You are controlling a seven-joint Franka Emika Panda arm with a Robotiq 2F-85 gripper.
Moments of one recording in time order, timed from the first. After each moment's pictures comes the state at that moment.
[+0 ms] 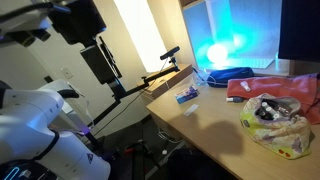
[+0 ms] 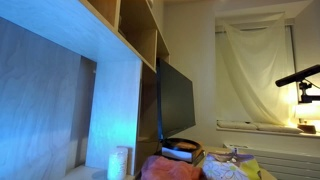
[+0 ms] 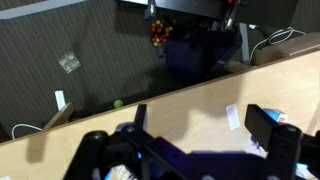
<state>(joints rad) -0.04 -0.75 -0.25 -2.56 -0.06 1.80 -0.35</state>
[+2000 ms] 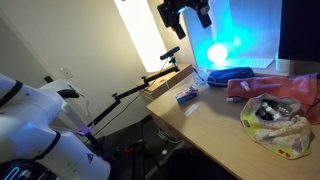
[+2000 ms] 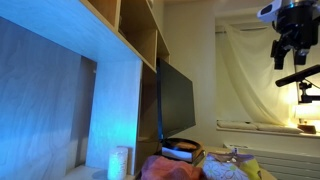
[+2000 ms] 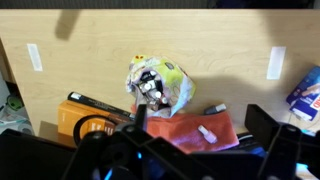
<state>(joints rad) 0.04 -0.22 -0.06 -2.13 -0.14 2.05 -0.39</state>
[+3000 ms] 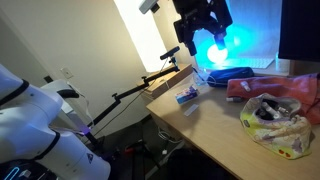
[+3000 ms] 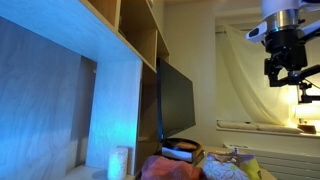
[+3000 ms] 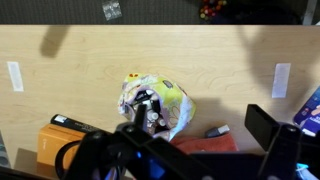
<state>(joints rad) 0.01 -0.07 -0.06 -2.06 -0.13 2.03 -0.41</state>
